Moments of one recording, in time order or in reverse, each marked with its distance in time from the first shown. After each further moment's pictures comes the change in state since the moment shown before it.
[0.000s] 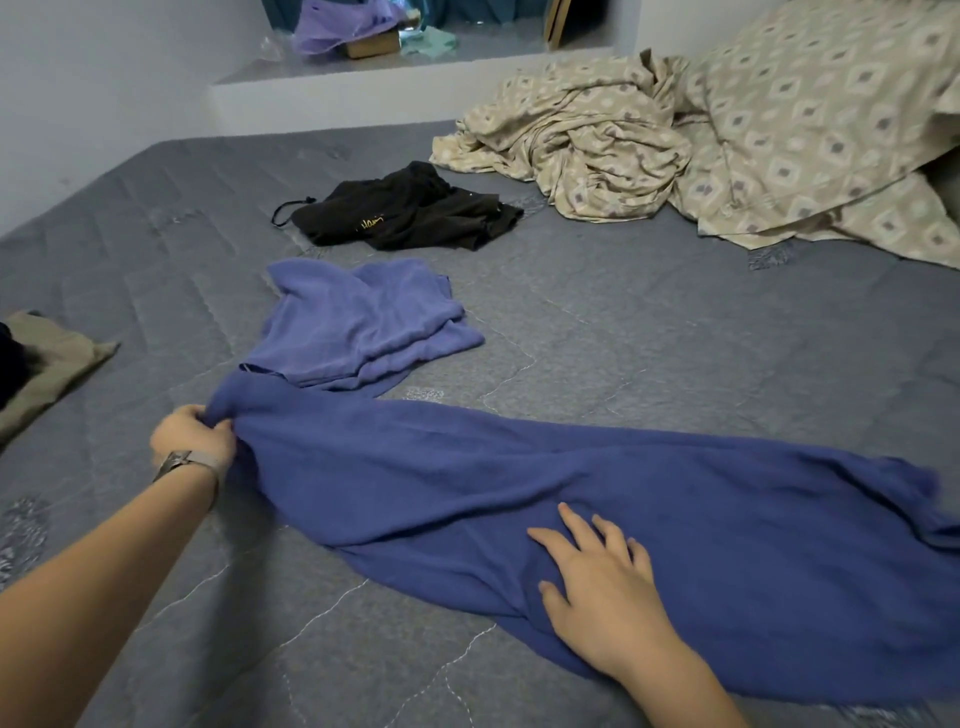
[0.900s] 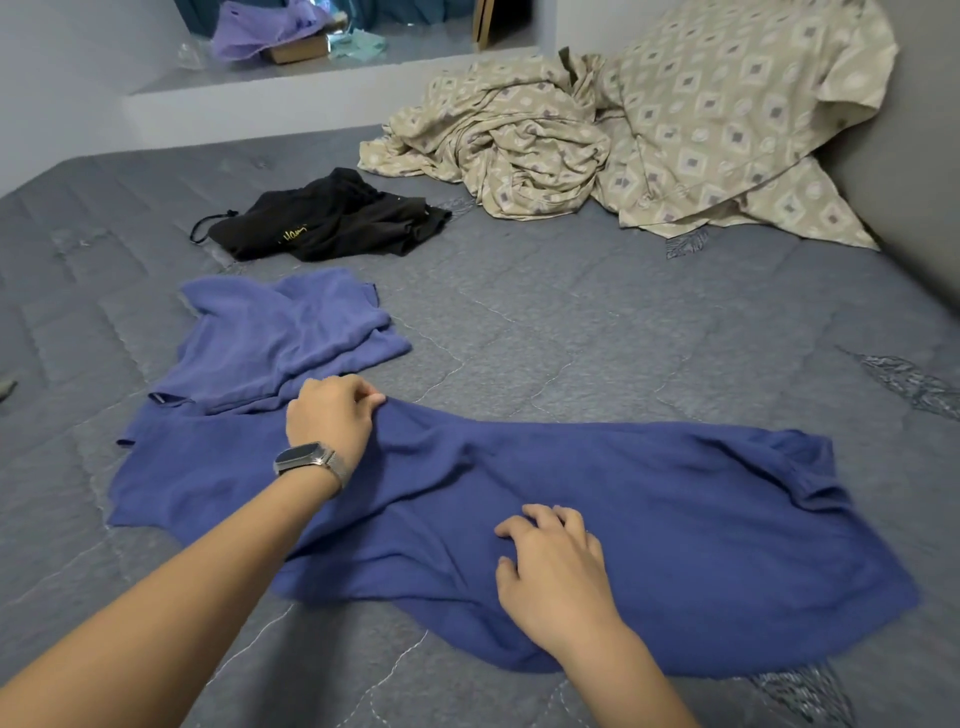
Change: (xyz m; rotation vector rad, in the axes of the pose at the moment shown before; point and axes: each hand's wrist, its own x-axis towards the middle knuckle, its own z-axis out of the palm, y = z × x) left_hand -0.118 0.135 0.092 0.126 -0.012 0.797; right_hand -0.002 0.018 -0.018 0.165 0.123 0.104
